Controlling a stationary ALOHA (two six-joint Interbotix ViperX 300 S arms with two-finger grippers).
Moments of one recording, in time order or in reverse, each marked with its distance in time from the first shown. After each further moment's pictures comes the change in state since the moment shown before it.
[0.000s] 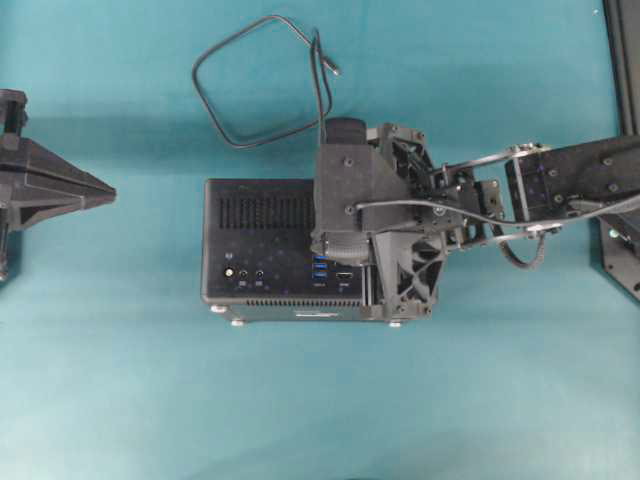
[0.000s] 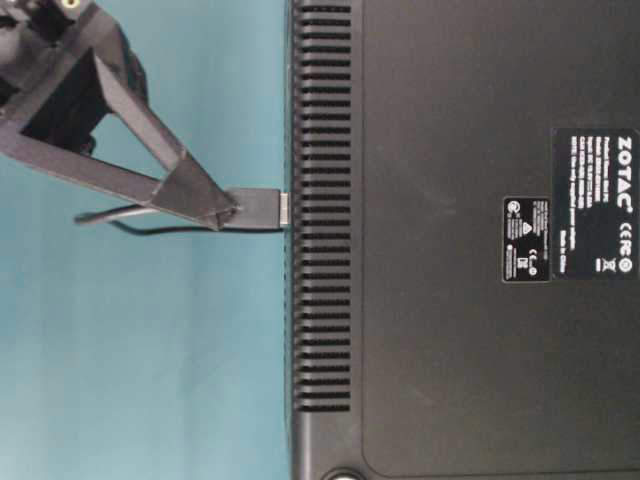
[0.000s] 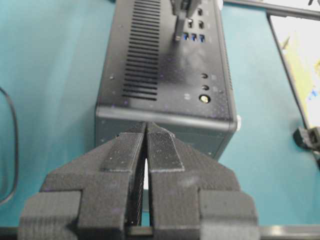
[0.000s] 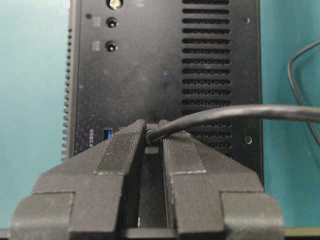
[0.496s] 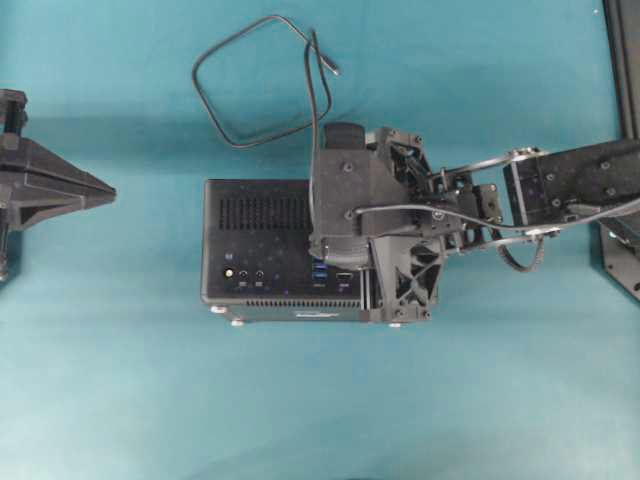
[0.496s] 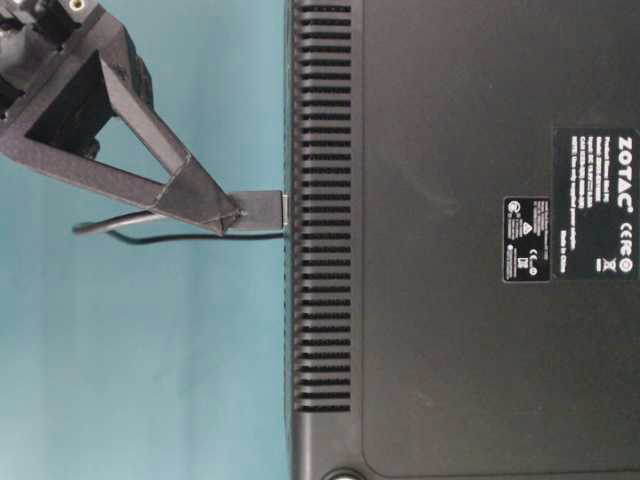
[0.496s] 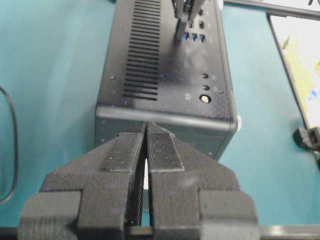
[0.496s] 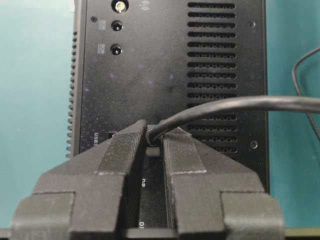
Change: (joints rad) left arm 0.000 0.000 0.000 0.000 0.000 0.000; right arm 0.005 0.005 0.003 -0.002 -0.012 0.000
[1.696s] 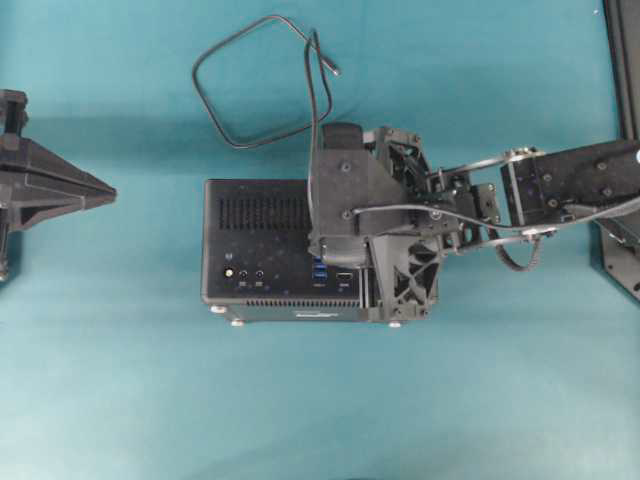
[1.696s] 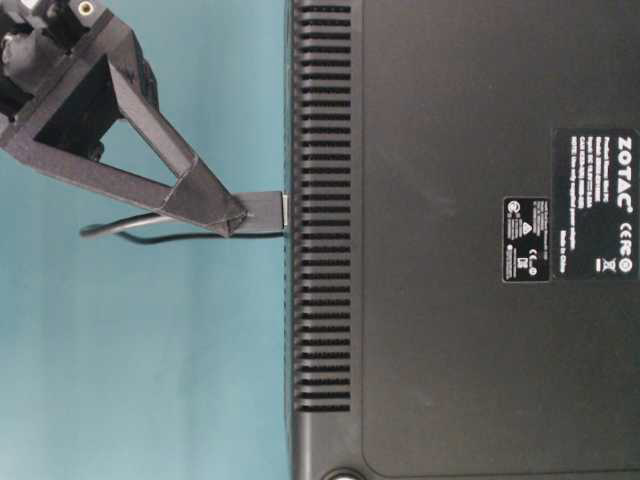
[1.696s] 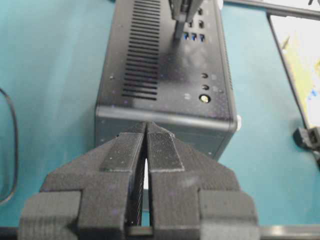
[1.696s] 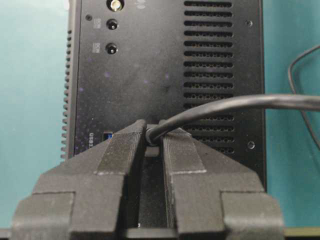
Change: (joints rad) left arm 0.000 0.002 0.000 0.000 0.000 -0.003; right arm 0.006 0.002 0.002 -0.008 0.003 0.002
